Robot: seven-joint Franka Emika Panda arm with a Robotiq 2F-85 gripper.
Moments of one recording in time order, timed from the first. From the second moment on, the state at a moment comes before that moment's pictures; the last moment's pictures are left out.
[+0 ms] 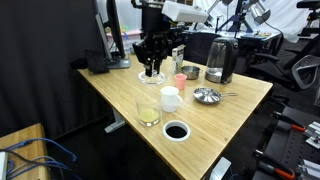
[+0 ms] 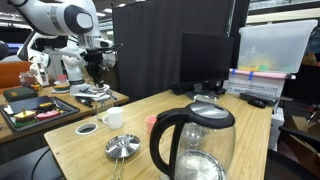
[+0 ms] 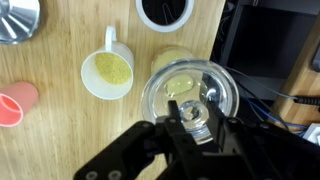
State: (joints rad) arm 0.34 0.08 0.20 -2.17 -0.01 2.39 0.38
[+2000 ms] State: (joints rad) arm 0.26 0.02 0.23 -2.47 0.30 2.51 0.31
